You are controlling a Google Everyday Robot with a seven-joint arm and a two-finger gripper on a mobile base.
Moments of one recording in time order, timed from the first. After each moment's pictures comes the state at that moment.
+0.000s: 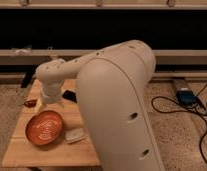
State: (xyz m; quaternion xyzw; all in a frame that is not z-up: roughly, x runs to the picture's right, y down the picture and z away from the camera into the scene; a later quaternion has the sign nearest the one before) arm -0.274 0.106 0.744 -0.40 0.06 0.50 0.76
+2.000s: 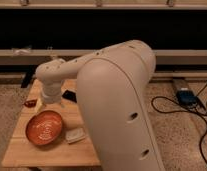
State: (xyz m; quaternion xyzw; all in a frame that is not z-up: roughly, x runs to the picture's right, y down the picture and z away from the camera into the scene) arm -0.274 0.106 0.743 -0.40 0.06 0.50 0.76
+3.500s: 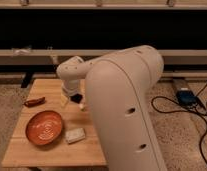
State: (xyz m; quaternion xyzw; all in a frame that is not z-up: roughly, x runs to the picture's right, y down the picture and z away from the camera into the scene) arm -0.182 0.060 0.838 -0.32 0.02 0.33 0.89
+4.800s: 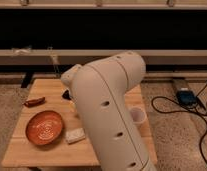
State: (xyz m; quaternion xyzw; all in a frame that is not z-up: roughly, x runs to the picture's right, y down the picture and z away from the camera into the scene) arm -0.140 0.101 0.902 -0.31 0.09 0.30 0.90
